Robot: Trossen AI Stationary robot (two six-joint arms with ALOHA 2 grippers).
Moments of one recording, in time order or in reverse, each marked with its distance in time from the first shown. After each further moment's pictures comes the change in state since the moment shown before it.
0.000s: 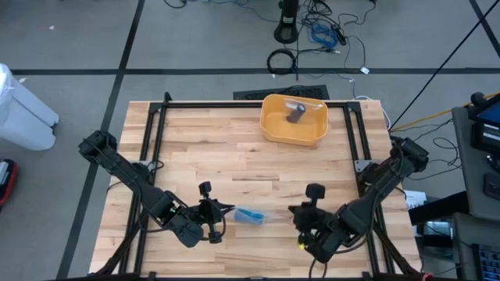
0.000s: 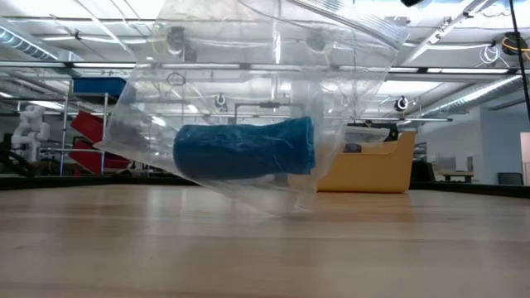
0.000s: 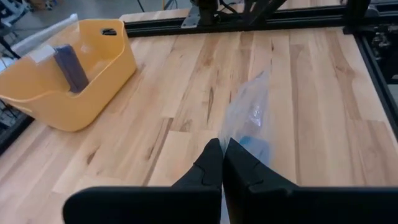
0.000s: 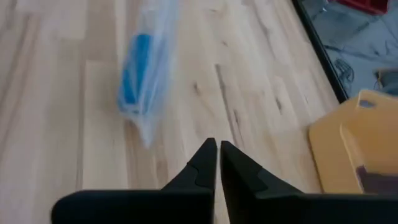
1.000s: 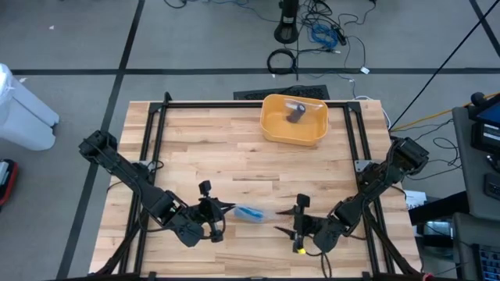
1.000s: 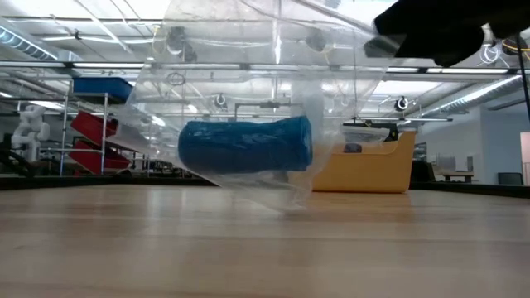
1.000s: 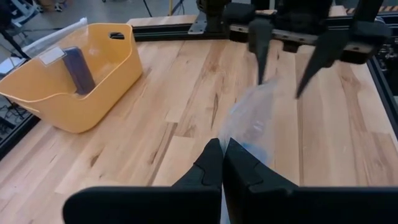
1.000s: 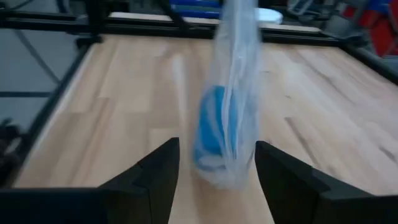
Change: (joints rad) left arm 0.002 0.002 0.000 0.019 -0.028 -0.013; right arm -0.010 -0.002 -0.574 1.281 0.025 -0.318
